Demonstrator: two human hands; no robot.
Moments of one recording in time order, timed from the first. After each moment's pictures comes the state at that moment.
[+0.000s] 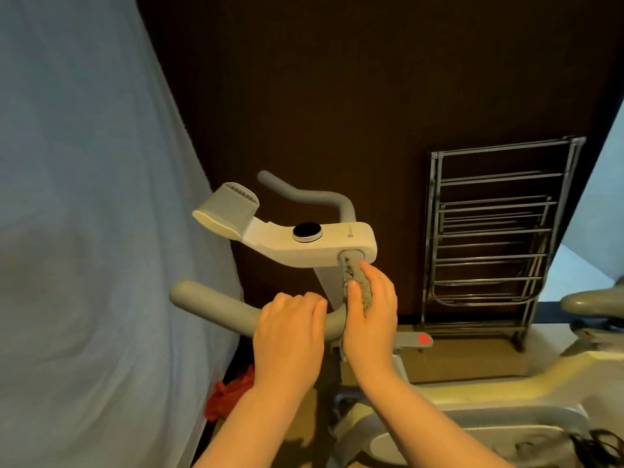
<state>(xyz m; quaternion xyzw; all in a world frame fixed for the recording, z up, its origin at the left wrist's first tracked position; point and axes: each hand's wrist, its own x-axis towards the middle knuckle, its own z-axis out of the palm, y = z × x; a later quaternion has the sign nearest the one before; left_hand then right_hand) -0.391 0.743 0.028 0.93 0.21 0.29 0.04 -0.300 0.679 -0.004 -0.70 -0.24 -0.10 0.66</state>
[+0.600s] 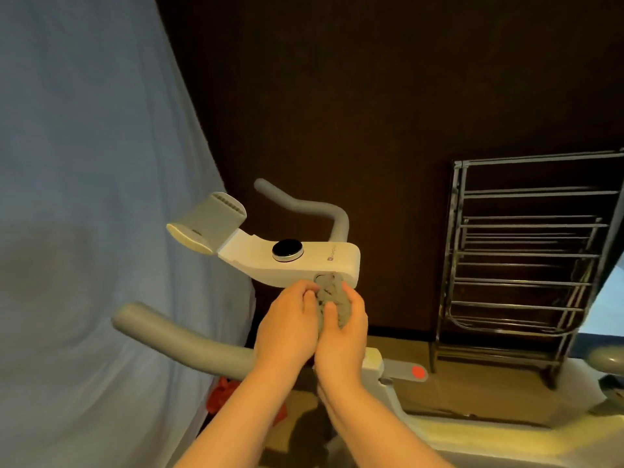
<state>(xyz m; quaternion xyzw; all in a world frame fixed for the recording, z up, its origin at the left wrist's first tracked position) -0.290 0.732 0.048 0.84 0.37 0.24 0.30 -0.249 0.687 0.009 -0.62 -0.16 0.10 0.76</state>
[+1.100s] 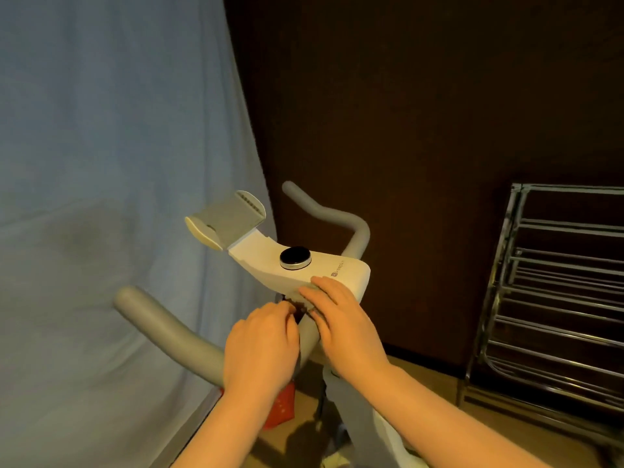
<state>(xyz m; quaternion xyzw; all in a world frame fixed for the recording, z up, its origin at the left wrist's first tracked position) -0.288 0.714 0.042 0.84 0.50 0.24 0.01 -0.153 0.682 0.008 -0.66 -0.63 -0.04 0.41</state>
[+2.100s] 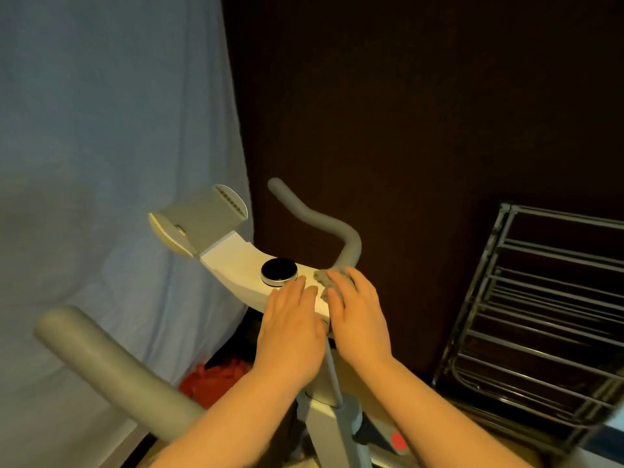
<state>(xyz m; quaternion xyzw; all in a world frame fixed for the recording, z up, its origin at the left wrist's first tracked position) -0.218 0.756 0.047 0.89 0.39 0.20 0.11 -0.104 0.724 0.028 -0.76 -0.51 0.02 0.40</state>
